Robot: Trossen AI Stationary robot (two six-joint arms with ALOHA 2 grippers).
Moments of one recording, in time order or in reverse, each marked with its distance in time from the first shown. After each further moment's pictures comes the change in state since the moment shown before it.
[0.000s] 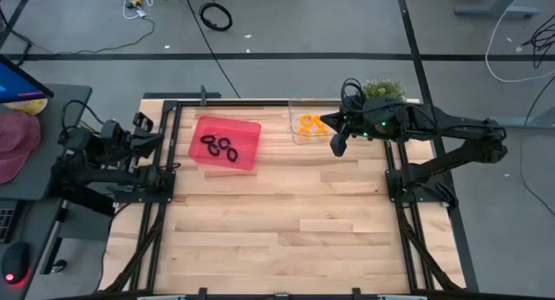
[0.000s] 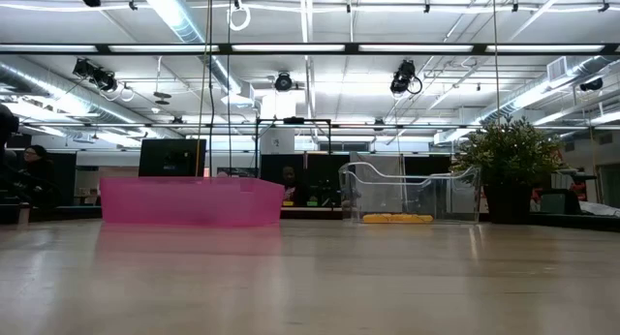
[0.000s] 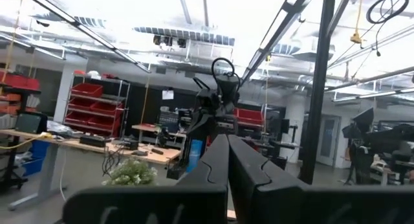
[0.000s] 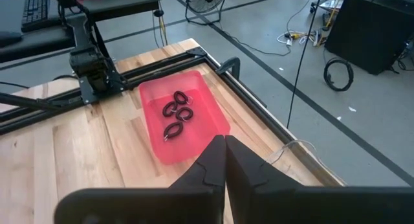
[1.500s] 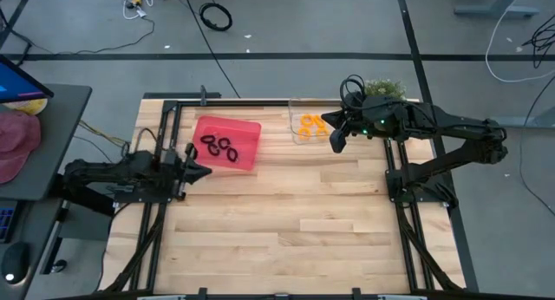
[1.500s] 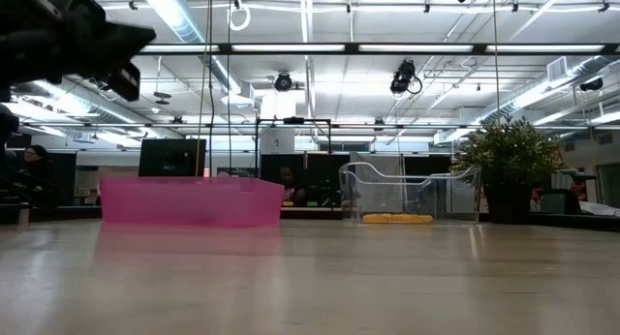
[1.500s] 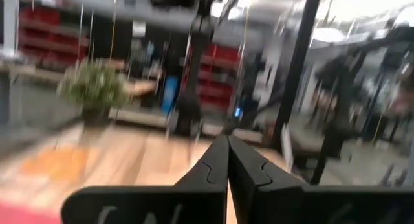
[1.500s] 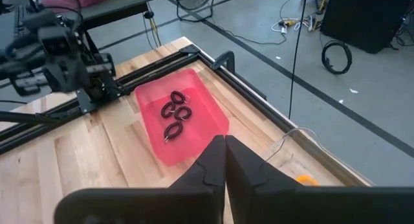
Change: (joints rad) left arm 0.003 -0.003 -0.570 0.351 0.150 -0.088; right arm -0.024 0.000 0.000 -0.019 -0.002 0.096
